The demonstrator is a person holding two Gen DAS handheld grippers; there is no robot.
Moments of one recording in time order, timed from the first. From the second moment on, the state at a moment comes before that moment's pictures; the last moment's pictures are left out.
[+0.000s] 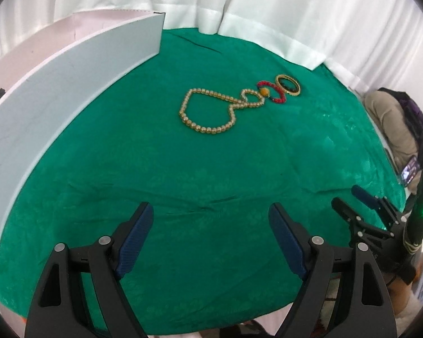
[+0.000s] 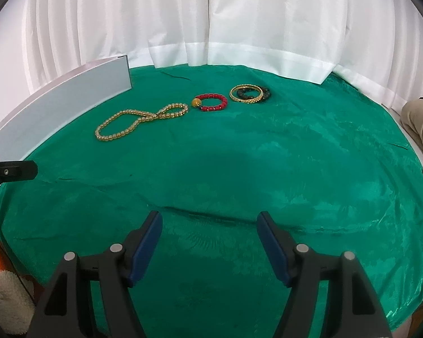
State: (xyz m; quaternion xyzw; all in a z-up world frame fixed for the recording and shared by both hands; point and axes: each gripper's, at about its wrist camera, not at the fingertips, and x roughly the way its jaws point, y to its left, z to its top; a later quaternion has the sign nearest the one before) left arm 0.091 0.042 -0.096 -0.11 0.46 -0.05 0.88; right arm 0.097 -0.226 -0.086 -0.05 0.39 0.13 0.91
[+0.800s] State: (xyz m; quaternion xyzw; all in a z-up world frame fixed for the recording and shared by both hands) left arm 0.099 0.037 -0.107 -0.09 0.47 -0.04 0.88; right arm 0.091 -0.230 -0.088 -0.05 0.38 0.12 0.92
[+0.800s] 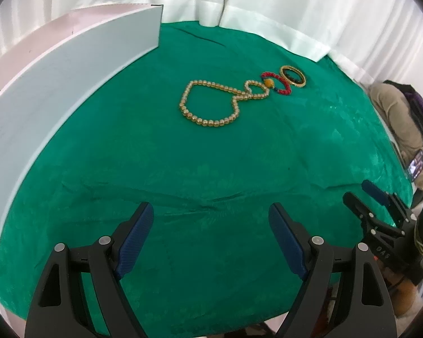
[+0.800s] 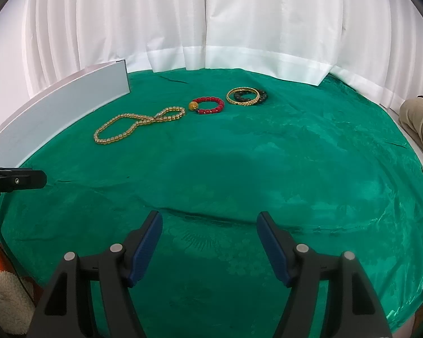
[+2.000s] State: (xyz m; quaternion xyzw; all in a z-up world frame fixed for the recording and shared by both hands) left arm 0.254 0.021 -0.072 0.03 0.47 -0.13 0.87; right arm 0.104 -0.258 -0.094 -0.01 0.38 0.11 0.92
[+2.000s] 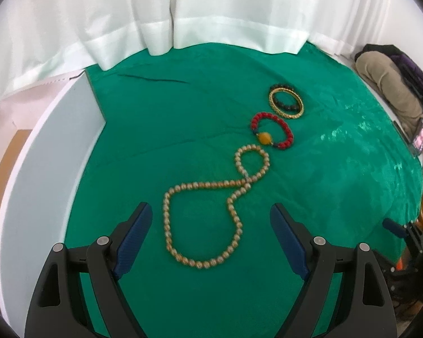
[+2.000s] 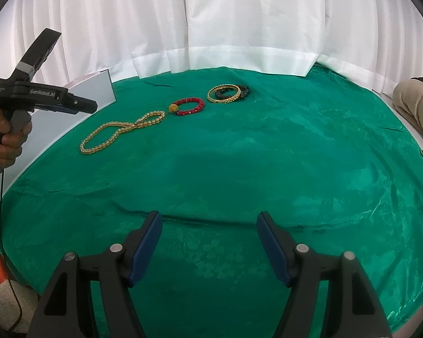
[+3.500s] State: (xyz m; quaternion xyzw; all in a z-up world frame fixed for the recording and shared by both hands) left arm 0.185 0.035 -0.097 -0.08 0.46 -0.19 0.86; right arm 0.146 -0.282 -0.073 0.05 0.39 0.15 0.91
